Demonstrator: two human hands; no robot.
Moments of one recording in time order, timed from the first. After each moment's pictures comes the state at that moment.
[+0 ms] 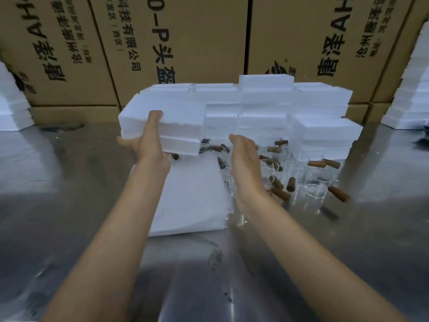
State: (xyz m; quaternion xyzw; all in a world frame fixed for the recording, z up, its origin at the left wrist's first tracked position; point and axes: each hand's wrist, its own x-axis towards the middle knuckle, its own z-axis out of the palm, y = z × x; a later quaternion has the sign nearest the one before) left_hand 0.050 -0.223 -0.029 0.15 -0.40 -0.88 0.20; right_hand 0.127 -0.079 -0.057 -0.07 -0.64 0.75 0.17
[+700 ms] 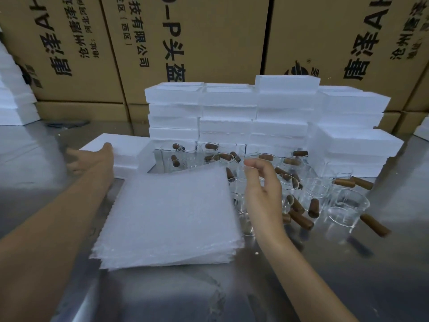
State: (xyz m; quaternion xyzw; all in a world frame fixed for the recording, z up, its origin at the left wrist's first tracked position) left_hand -0.082 -0.373 -0.106 0.42 -0.70 -0.52 0.25; right_hand 0.092 -0.060 -0.105 -0.03 -0.68 0.69 0.25
